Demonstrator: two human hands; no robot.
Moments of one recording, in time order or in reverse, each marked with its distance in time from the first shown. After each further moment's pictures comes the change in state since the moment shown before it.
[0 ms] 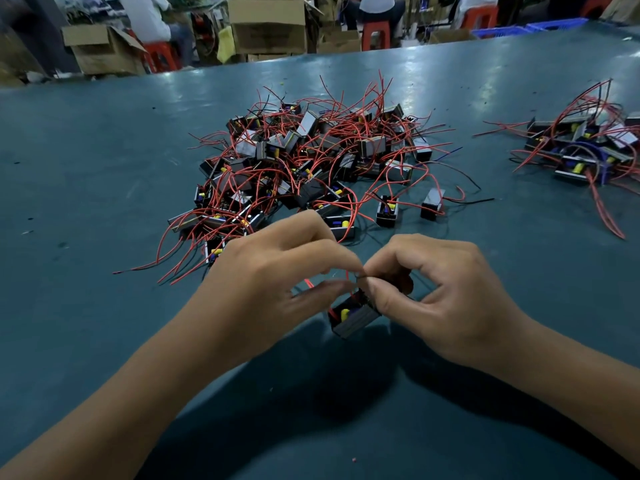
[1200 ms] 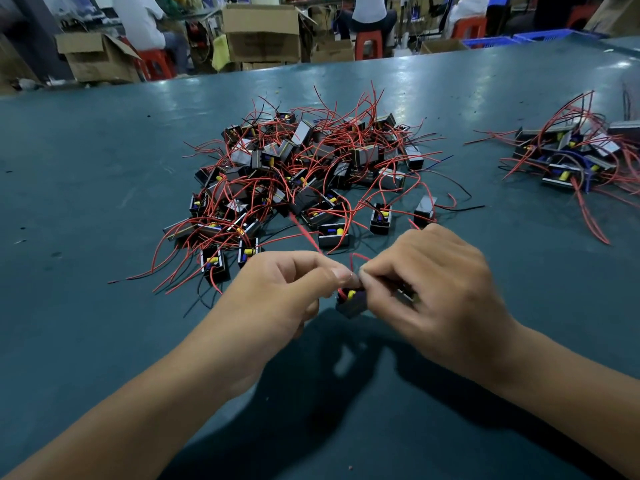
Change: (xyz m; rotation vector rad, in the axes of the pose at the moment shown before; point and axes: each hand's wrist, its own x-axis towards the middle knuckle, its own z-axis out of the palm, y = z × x) left_hand -0.005 0.014 0.019 -0.923 -0.026 -0.868; right_hand 0.002 0.009 0.009 -0.452 0.279 -0.304
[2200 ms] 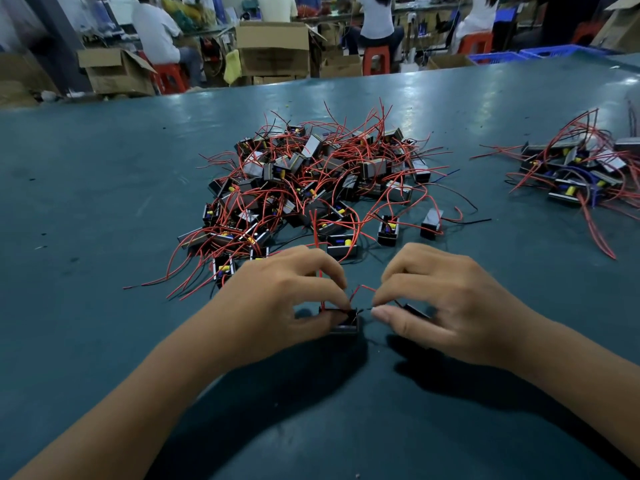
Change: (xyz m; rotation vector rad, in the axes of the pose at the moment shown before) left_hand 0.018 -0.004 -0.032 1.034 -0.118 0.771; right_hand 0.001 0.024 -0.018 0.213 -0.428 -0.021
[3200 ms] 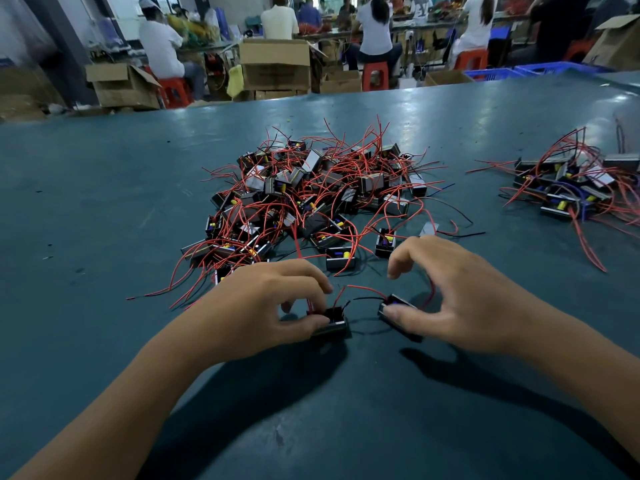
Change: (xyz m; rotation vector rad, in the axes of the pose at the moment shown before) left_hand -0.003 -0.019 -0.009 -0.072 -0.117 -0.073; right_hand -0.002 0.015 -0.018 -0.035 -0.124 0.300
